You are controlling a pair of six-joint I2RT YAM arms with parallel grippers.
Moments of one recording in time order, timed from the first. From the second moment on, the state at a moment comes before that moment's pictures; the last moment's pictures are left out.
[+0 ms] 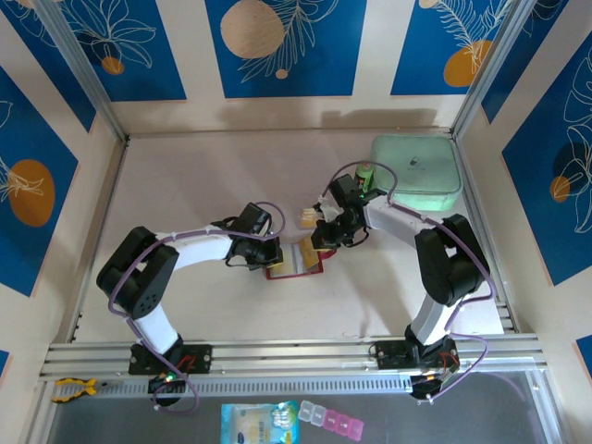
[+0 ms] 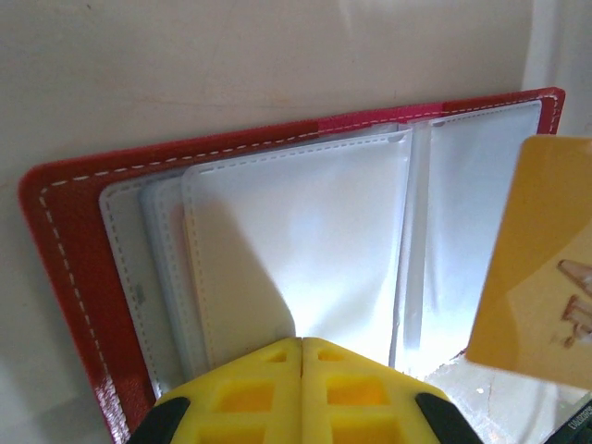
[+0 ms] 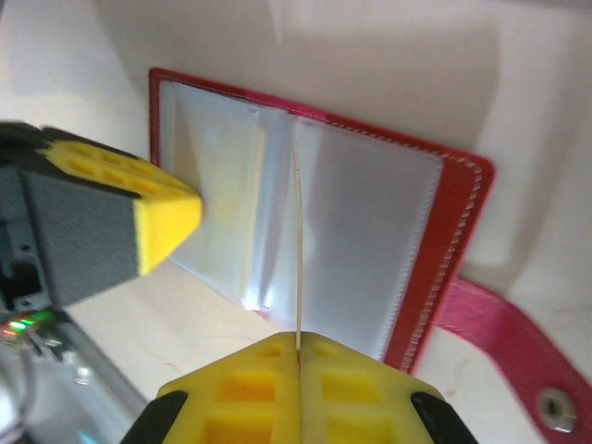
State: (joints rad) left arm -0.64 1.70 0.88 -0.28 0.37 -0.81; right arm 0.48 1.72 1.13 -0.71 -0.53 0.24
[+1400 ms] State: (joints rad) left arm -0.64 1.59 0.88 -0.32 0.33 -0.80; right arm 0.42 2.05 1.84 -1.12 -0.20 -0.98
